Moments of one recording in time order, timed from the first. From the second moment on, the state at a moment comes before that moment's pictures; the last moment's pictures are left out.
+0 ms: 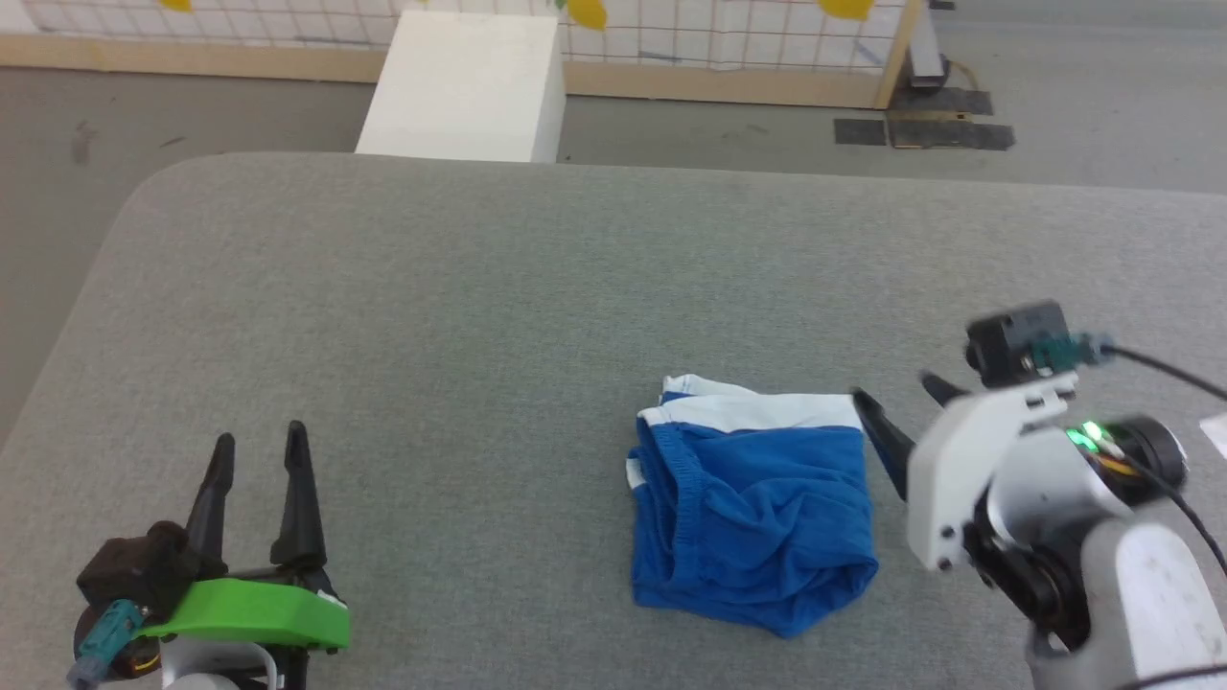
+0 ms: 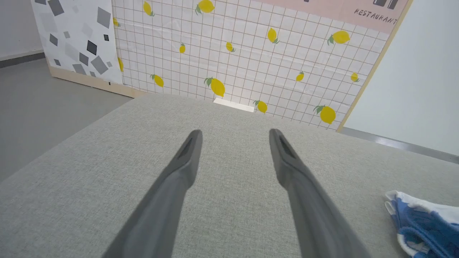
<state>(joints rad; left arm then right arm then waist) -0.01 0.12 0.10 0.09 -0.33 -0.12 -0.26 -0.21 -0.05 0.07 -0.14 0.19 0.13 0.76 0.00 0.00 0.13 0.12</state>
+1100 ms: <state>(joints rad) -0.01 0.14 0.07 0.09 -0.34 -0.12 -0.26 -0.20 -0.05 0.18 0.16 0.07 0.13 0.79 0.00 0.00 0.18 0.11</state>
